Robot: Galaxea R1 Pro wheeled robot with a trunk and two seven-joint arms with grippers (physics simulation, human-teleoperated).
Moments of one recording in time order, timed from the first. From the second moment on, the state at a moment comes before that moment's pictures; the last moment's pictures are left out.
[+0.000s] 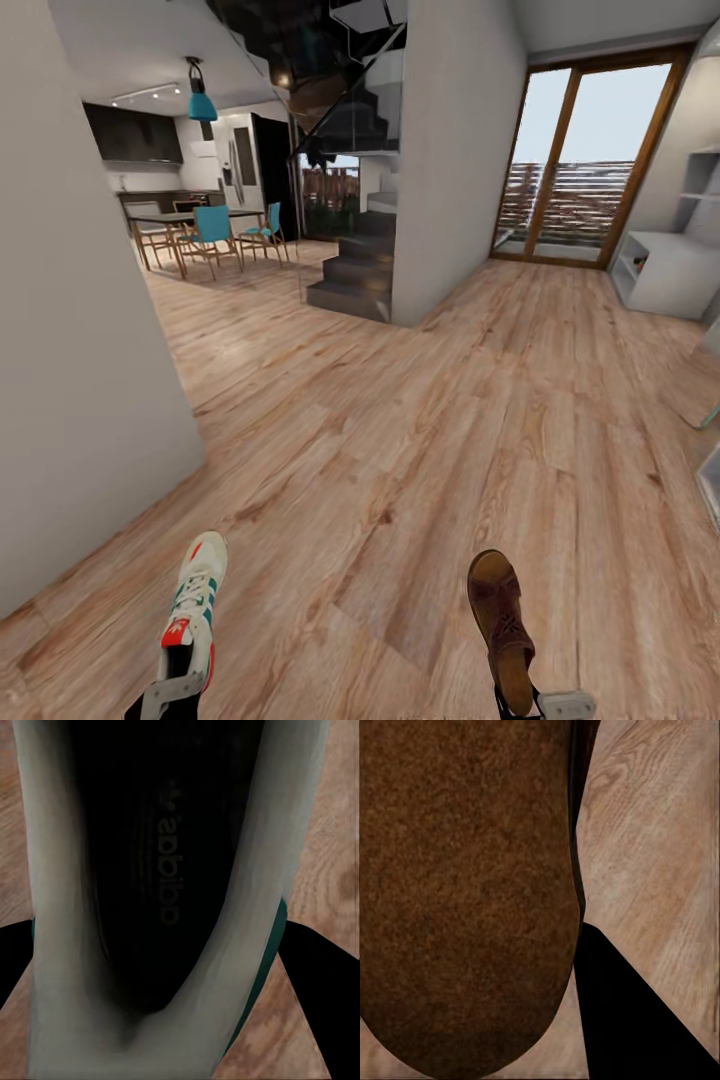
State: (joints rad) left arm -0.20 0.04 0.37 -0.46 -0.11 -0.43 -0.16; right arm -0.15 -0.06 -0.20 -0.46 0.17 -0.55 0.10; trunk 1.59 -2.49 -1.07
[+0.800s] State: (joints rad) left arm -0.17 0.04 0.37 -0.45 -0.10 -0.52 -0.16; right arm -0.15 -0.06 -0.20 -0.46 0.17 -0.55 0.10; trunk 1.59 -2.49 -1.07
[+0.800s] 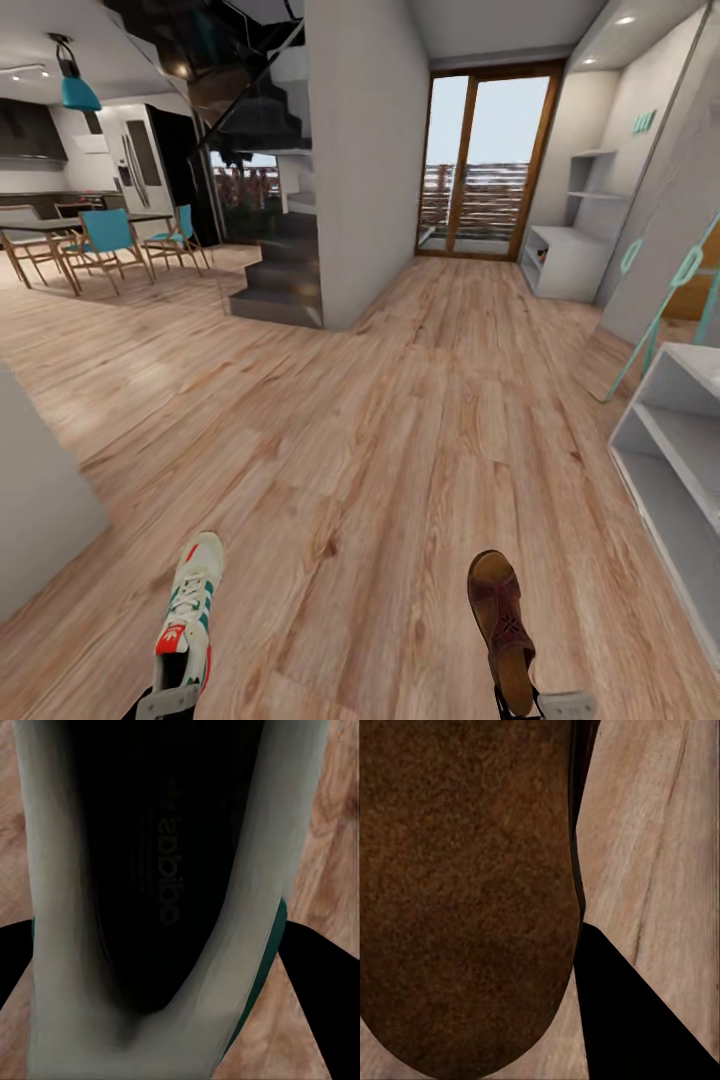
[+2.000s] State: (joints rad) left arm -0.17 0.04 0.37 -0.45 -0.10 -0.52 -0.16; right arm -0.15 -0.06 -0.20 -0.45 0.17 -0.55 0.10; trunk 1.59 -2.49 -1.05
